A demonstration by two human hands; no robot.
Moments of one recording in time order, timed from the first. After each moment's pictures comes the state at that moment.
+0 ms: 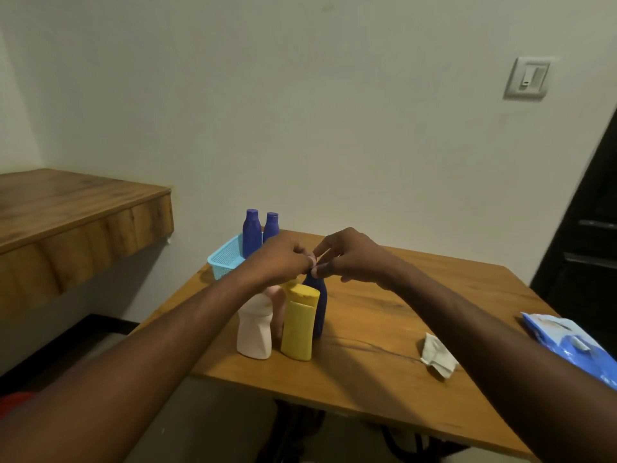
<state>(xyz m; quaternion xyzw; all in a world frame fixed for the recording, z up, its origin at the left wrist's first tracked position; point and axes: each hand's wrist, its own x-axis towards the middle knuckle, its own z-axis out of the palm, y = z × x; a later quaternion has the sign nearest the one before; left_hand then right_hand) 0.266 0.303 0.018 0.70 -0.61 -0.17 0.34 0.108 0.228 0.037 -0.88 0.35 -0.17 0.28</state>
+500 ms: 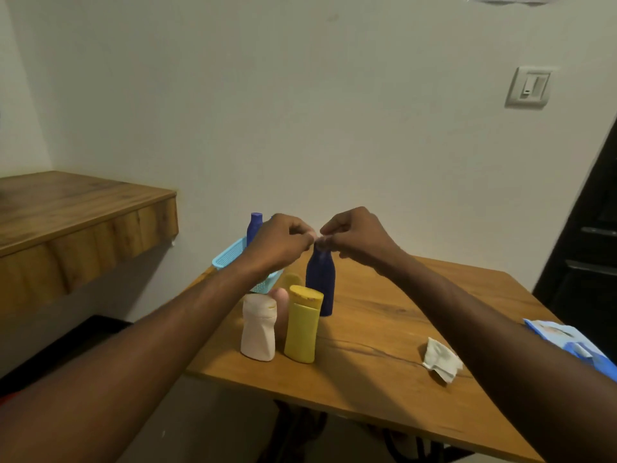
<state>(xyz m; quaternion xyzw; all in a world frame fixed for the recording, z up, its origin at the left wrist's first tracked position) 0.273 0.306 0.038 0.66 -0.57 -0.13 0.47 0.117 0.226 0.056 -0.85 0.32 -0.33 0.24</state>
